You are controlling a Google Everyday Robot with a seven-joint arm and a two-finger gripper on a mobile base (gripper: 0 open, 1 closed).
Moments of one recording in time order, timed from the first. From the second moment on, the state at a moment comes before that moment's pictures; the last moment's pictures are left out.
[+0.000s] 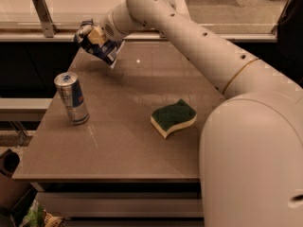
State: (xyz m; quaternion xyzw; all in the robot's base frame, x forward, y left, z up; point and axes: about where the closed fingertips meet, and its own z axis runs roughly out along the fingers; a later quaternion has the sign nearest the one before) arm 0.779 0.172 0.924 -0.45 0.74 0.22 0.45
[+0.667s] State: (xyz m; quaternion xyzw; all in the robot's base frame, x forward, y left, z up) arm 0.771 0.129 0.984 -0.44 0.72 0.19 0.50
